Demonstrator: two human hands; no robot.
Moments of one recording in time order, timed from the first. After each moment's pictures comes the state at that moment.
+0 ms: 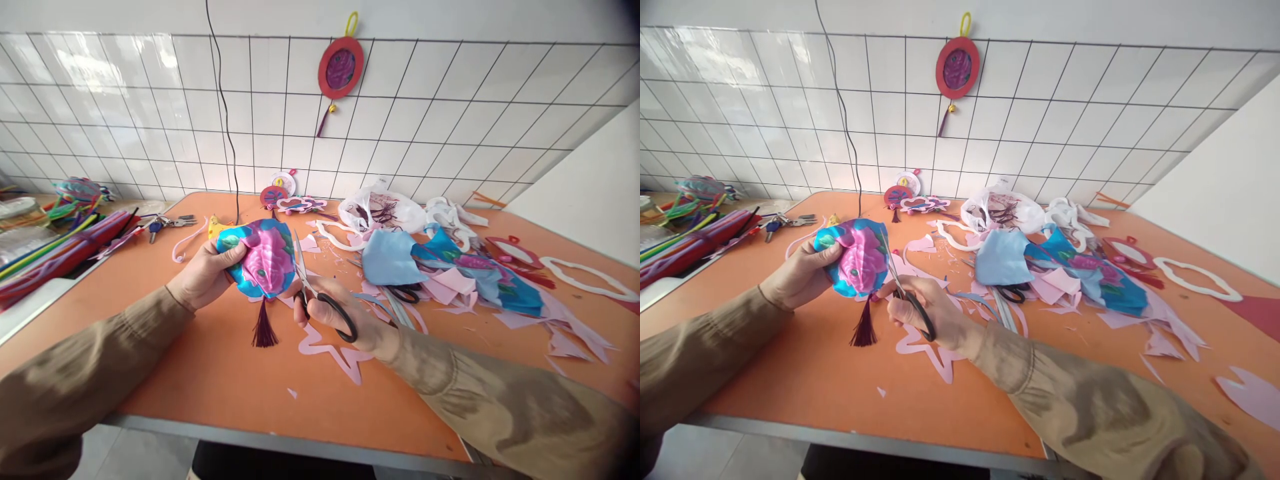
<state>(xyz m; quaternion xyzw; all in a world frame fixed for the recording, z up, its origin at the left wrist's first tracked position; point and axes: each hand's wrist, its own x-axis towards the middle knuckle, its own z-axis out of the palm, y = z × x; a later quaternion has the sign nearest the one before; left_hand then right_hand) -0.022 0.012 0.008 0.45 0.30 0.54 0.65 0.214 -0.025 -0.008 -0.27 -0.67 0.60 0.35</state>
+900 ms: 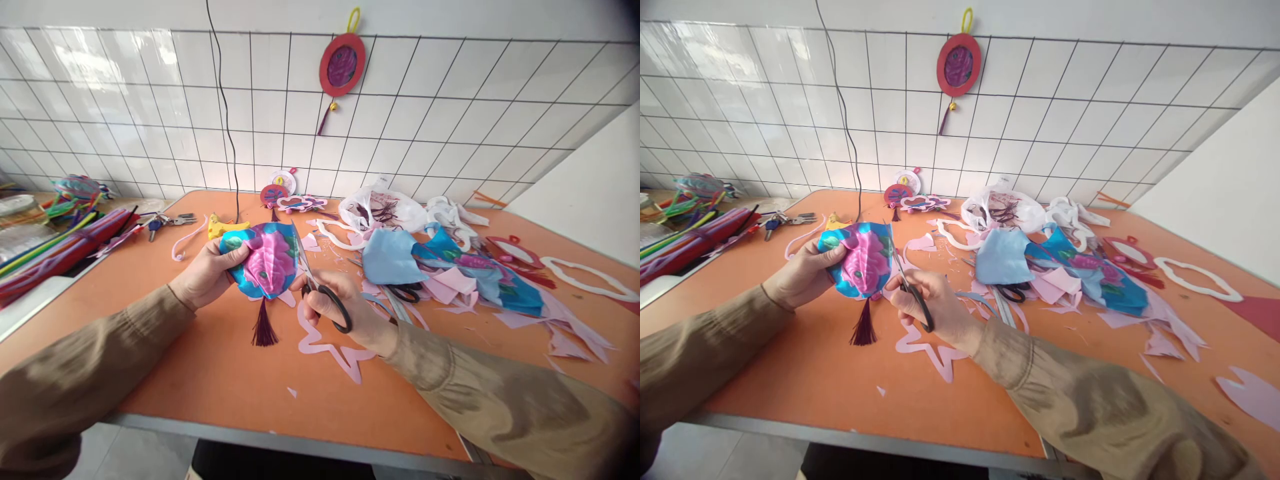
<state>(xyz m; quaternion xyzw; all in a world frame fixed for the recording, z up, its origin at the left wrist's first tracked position) -0.020 0.013 0.005 0.43 0.32 0.54 0.65 0.214 -0.021 -0.013 -0.30 -0.66 0.58 0.38</state>
